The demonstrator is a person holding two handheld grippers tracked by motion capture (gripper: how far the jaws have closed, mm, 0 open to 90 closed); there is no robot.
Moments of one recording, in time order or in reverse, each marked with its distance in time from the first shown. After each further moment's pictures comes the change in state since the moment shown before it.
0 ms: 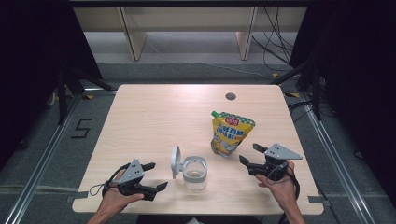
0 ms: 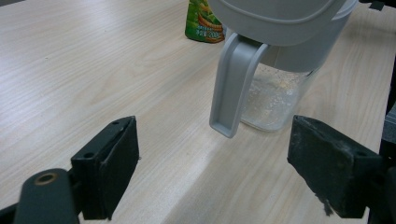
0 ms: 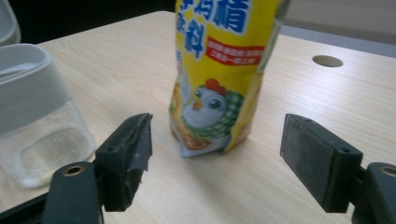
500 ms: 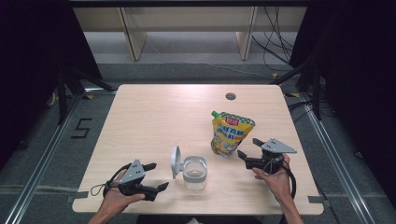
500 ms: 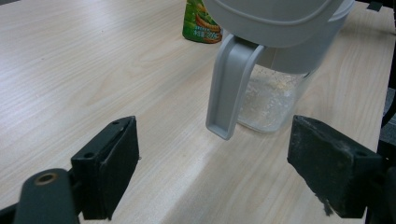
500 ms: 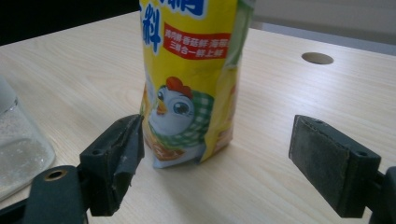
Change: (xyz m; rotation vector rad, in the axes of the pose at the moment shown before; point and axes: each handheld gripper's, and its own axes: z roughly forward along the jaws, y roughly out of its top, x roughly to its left) left arm -0.001 0.000 0.001 0.016 -0.007 0.008; right arm -0.016 -0.004 0.026 -0.004 -0.024 0.005
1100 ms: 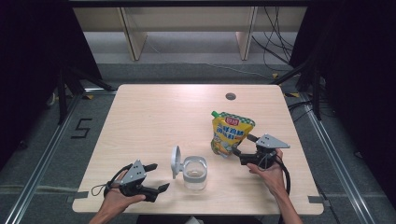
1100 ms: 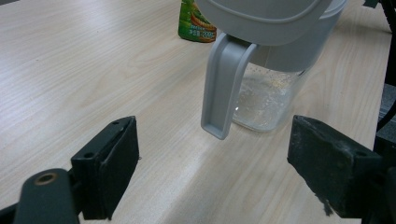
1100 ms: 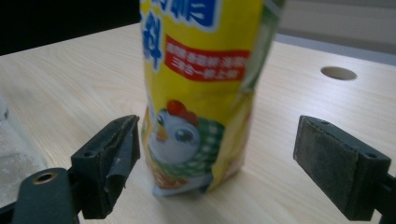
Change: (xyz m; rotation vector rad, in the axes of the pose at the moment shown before) left arm -0.003 0.000 0.000 -0.007 -0.005 -0.002; right arm -0.003 0.003 0.025 -0.051 0.065 -0.014
